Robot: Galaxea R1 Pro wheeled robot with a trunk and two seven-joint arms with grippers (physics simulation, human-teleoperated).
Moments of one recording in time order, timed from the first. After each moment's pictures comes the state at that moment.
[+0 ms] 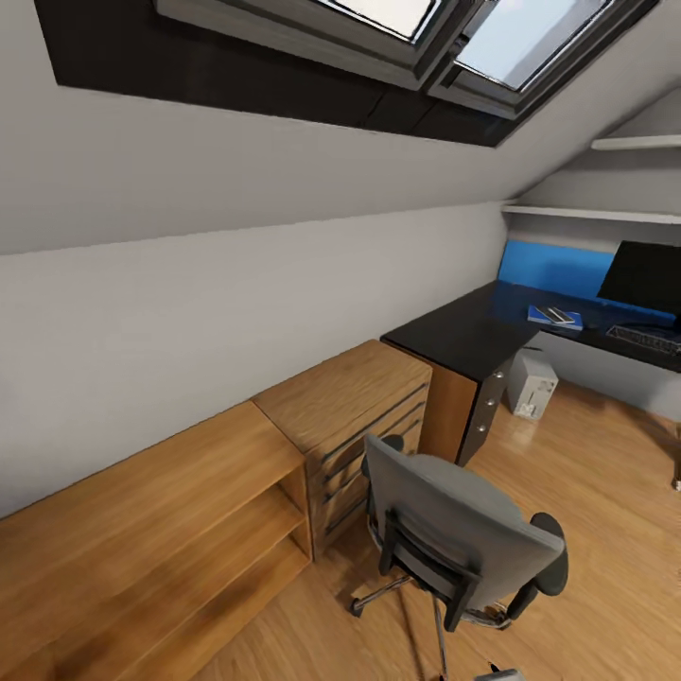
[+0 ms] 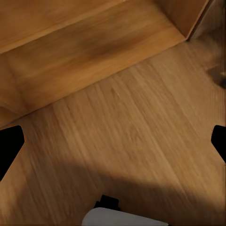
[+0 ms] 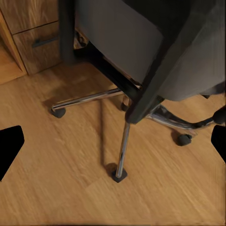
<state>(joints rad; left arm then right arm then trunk) -0.19 -0.01 -0.93 -0.02 1.15 -0.67 0.09 -0.34 0.00 1.00 0.02 -0.76 -0.73 -0.14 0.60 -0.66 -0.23</state>
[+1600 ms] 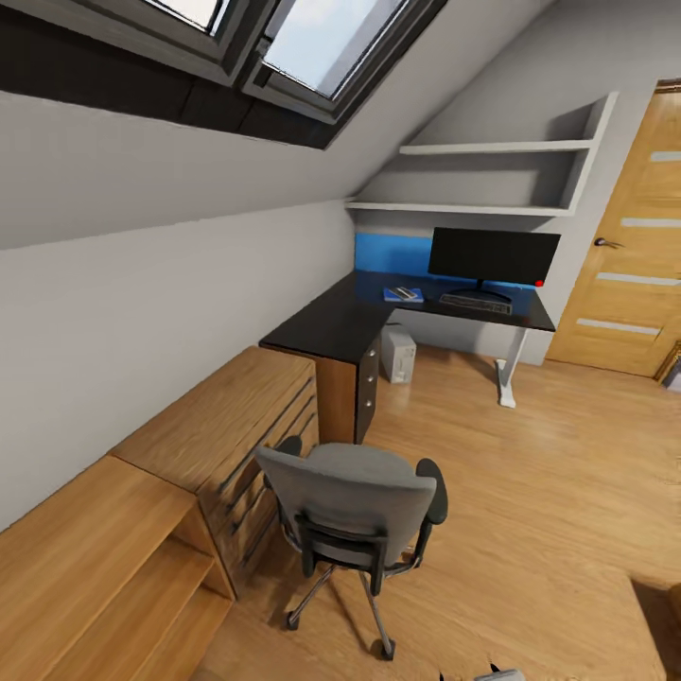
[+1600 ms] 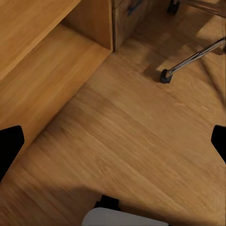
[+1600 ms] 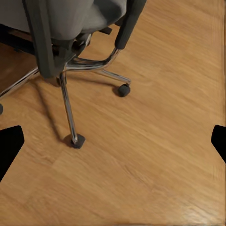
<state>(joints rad) -0.19 -0.01 -0.93 -0.02 1.15 -0.67 0.09 -0.34 0.00 1.00 0.02 -0.76 -0.73 -0.14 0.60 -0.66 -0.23</state>
